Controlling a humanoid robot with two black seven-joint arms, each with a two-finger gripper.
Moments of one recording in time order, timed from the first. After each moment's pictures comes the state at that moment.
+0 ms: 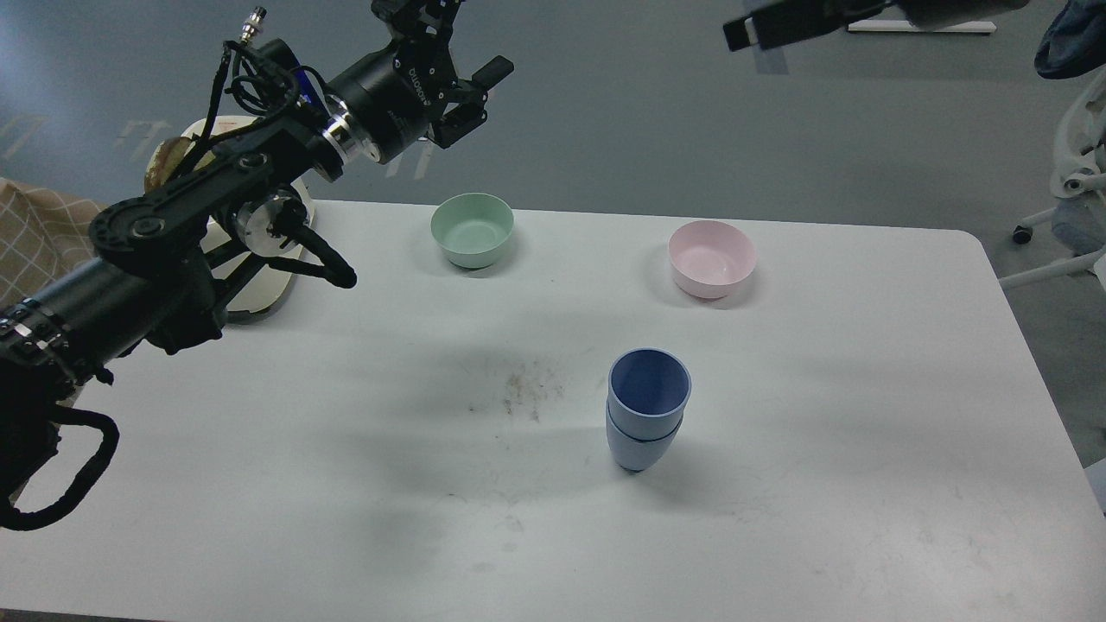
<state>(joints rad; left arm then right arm) -1.01 0.40 -0.56 -0.91 0.40 -0.35 -0.37 2.14 -0.67 -0.65 1.05 -0.91 0.49 0.49</state>
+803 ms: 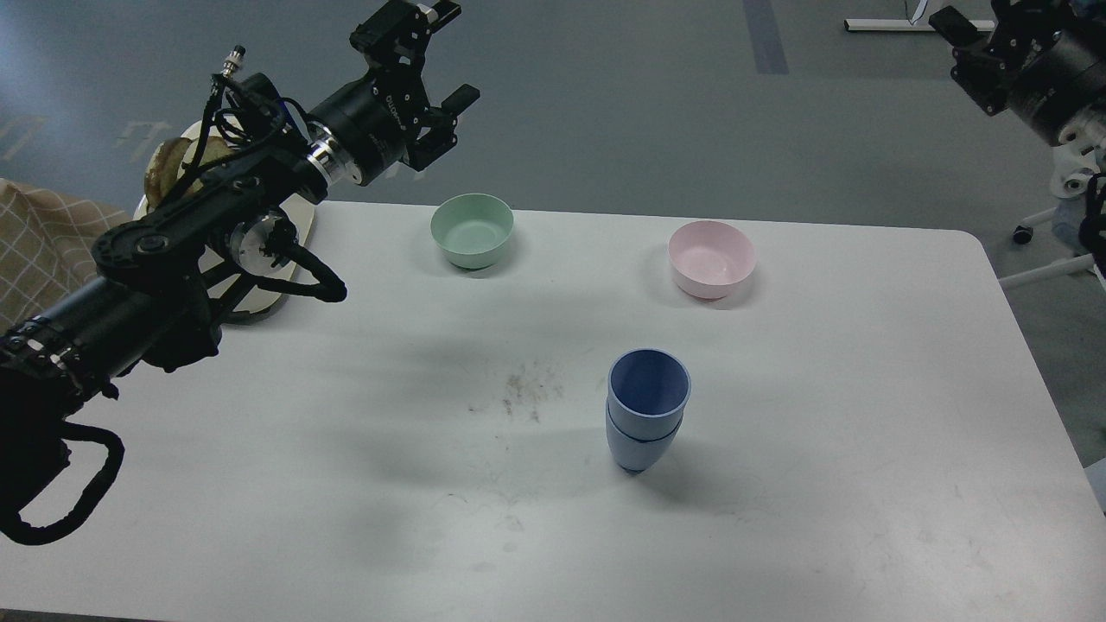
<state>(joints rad) -0.95 0.38 -0.57 -0.80 0.40 -0.35 -0.38 1.09 -0.64 0.30 0.82 -0.31 0.22 0.49</state>
